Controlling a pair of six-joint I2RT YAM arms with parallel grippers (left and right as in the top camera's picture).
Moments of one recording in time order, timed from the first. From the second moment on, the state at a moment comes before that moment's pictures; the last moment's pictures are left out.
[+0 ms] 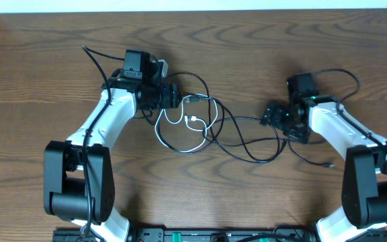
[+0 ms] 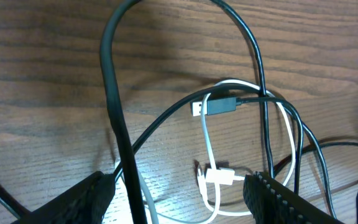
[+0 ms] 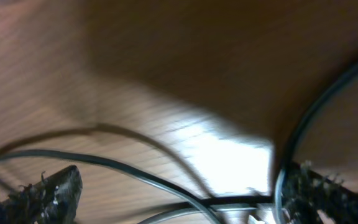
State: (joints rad) left arm -0.15 1.78 1.19 -0.55 0.36 -0.18; right arm 0.15 1.76 0.99 -0.60 -0.16 0.59
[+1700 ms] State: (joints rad) left arm -0.15 1.78 1.19 -0.55 0.36 -0.18; right arm 0.40 1.93 1.04 -0.26 -0.43 0.51
